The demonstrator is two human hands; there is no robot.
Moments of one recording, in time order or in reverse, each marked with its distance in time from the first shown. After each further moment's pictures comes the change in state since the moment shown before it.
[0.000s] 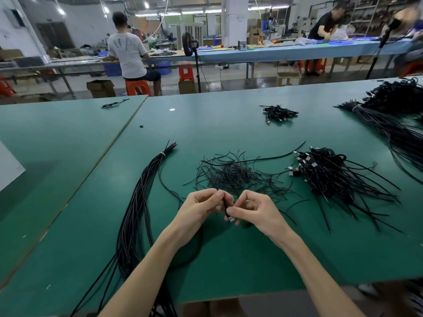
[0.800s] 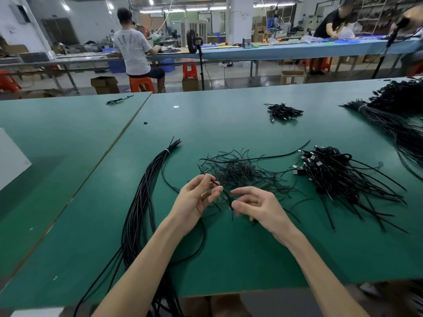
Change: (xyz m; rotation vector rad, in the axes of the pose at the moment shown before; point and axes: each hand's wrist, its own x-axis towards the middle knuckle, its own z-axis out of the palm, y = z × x) left_hand 0.008 0.006 -0.012 -0.365 0.269 -0.079; right_hand -0.001 -0.002 0.001 -0.079 0.042 0.016
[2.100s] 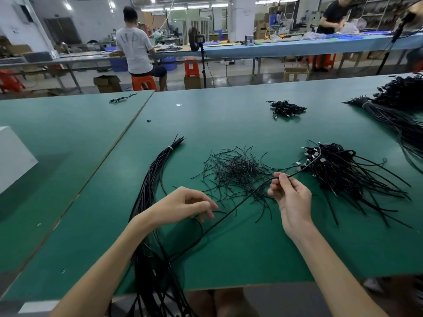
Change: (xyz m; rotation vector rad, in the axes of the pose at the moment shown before) left_hand -0.031 0.051 -0.032 1.138 -0.437 0.014; right_hand 0.008 0.006 -0.018 0.599 0.648 -0.015
